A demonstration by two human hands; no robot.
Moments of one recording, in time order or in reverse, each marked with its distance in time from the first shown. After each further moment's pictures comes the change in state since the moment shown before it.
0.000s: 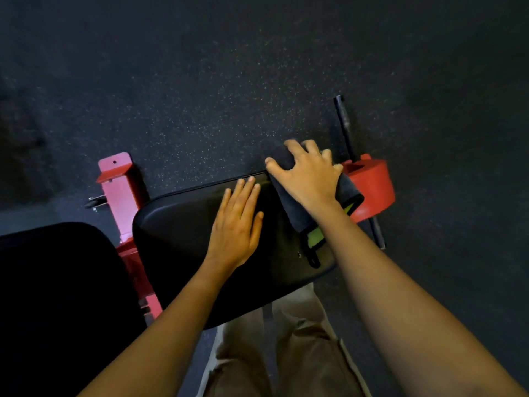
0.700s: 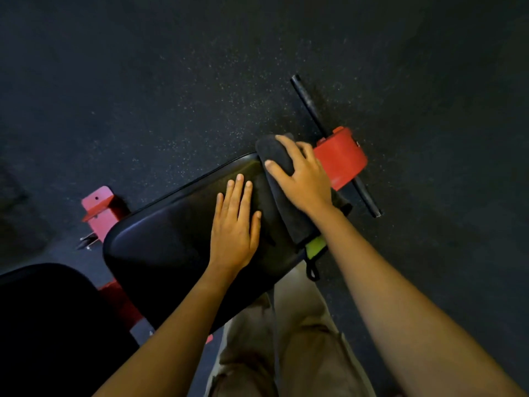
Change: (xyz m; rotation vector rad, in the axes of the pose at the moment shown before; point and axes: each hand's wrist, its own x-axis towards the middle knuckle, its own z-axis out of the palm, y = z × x) left_hand 0.000 0.039 0.030 0.061 -0.081 0.064; right_hand -0.037 0.074 0.019 0.498 0.110 0.052
